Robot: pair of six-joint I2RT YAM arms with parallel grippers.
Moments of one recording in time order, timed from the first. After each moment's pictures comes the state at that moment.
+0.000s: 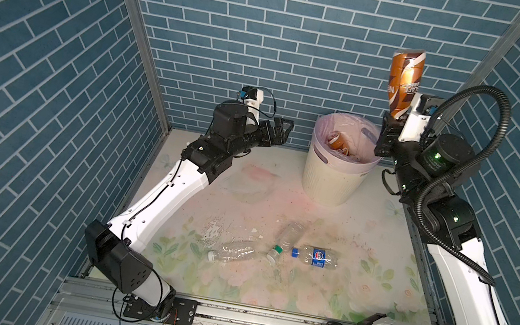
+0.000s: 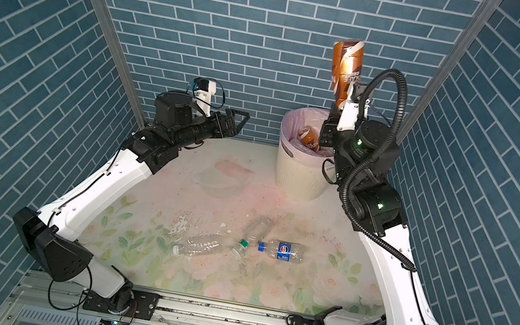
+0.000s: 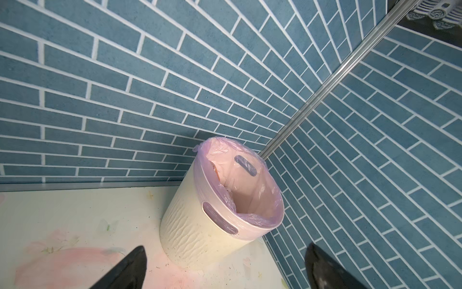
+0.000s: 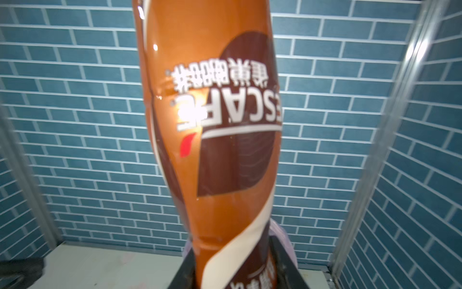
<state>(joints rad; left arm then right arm) -0.48 1.52 1.66 -0.28 0.18 -0.58 0.53 1.33 1.84 -0.43 0.42 -0.08</state>
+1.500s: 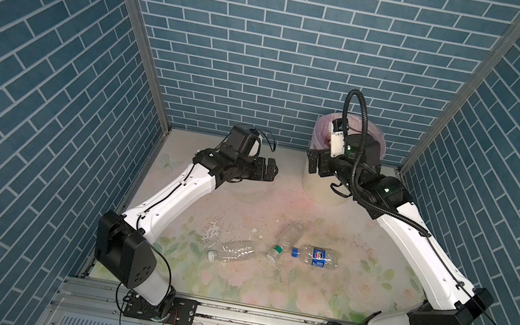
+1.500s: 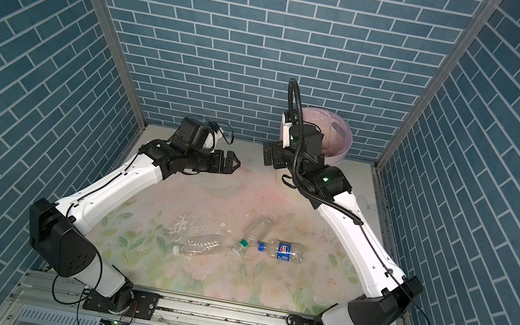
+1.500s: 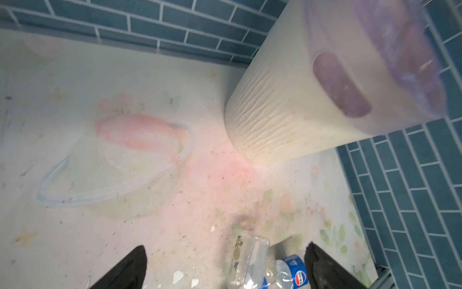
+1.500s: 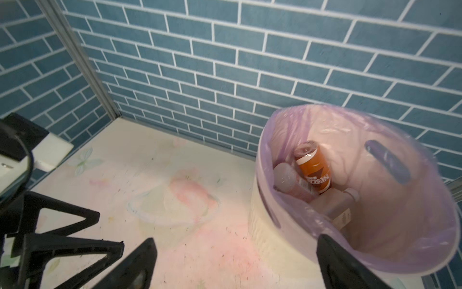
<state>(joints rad) -0.48 1.54 1.48 -0.70 0.16 -0.47 0.70 1.50 1.69 -0.62 0.26 0.05</state>
